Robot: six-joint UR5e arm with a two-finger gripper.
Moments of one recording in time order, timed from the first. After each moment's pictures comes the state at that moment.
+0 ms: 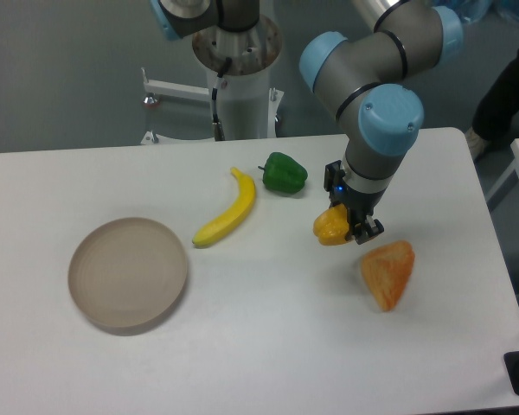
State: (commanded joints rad) arm 2.35 -2.01 -1.30 -1.44 1.54 1.64
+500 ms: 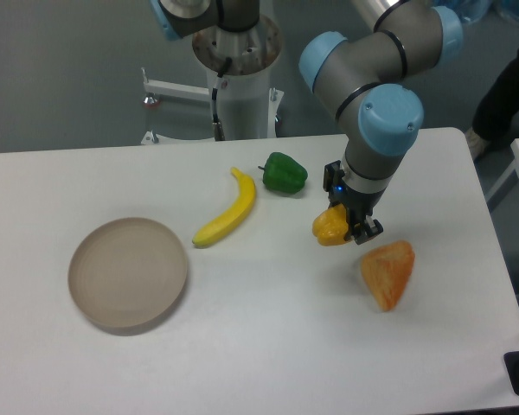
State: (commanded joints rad) arm 2.34 -1.99 -1.31 -1.44 1.50 1.63
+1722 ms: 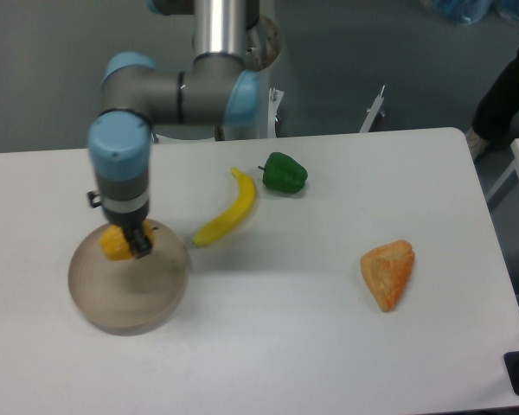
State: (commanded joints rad) arm 1.76 -2.08 -1.45 -1.19 1.43 0.94
